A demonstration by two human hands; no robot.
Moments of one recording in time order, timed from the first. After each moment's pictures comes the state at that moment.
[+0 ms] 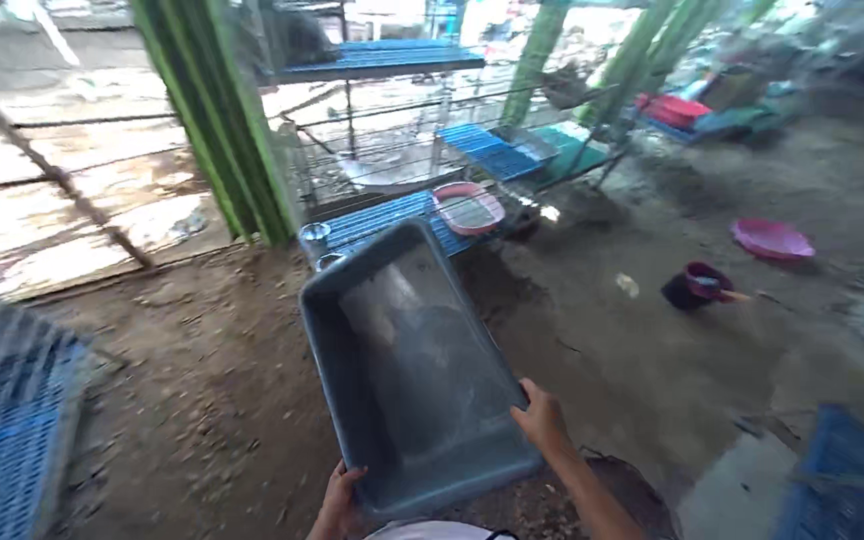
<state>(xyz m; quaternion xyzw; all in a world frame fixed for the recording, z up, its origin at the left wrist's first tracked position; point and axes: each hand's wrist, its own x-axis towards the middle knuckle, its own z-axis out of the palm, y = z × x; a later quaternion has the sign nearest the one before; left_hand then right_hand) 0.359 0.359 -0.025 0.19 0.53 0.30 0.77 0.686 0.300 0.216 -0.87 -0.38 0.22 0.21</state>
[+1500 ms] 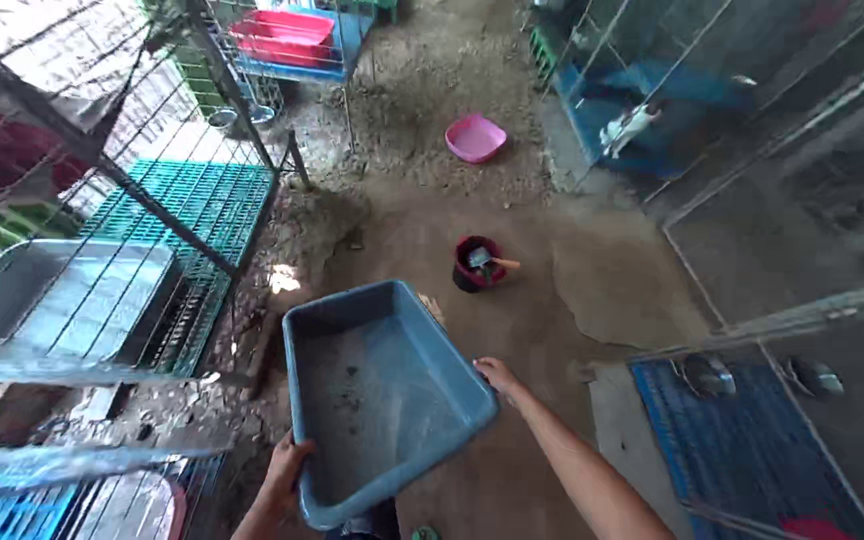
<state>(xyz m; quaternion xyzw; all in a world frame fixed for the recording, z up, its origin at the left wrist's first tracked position) 1.691 0.841 0.117 0.59 0.42 -0.08 0.68 1.896 0.451 0.117 -0.83 0.15 0.31 0.44</state>
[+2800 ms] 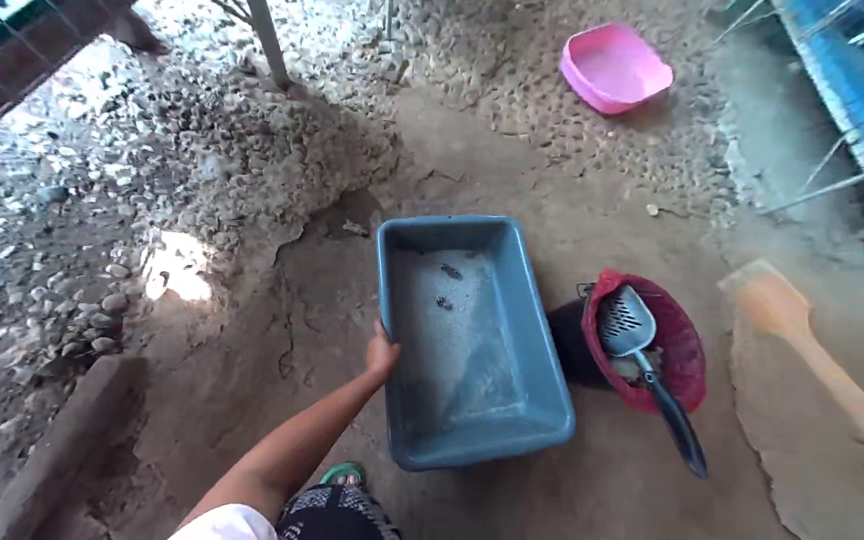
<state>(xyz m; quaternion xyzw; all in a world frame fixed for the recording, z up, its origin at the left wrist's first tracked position) 2.360 0.861 -0.426 0.75 0.34 -0.21 0.53 2.395 0.285 -0.135 -0.99 0.11 0.09 0.02</state>
